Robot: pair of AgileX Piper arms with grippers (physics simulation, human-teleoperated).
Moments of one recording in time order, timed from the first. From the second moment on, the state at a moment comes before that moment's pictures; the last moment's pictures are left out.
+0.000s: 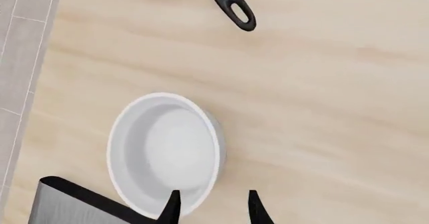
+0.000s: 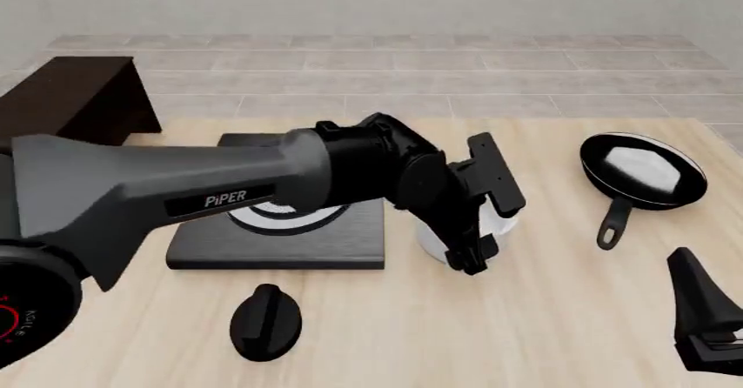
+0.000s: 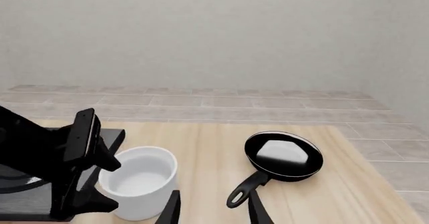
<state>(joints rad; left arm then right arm) -0.93 2.01 -1.56 0.55 0.46 0.00 0.00 -0.01 0.00 -0.02</state>
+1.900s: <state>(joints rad) -0.76 2.12 -1.80 0.77 0.70 0.00 0.00 0.00 -0.01 -0.02</state>
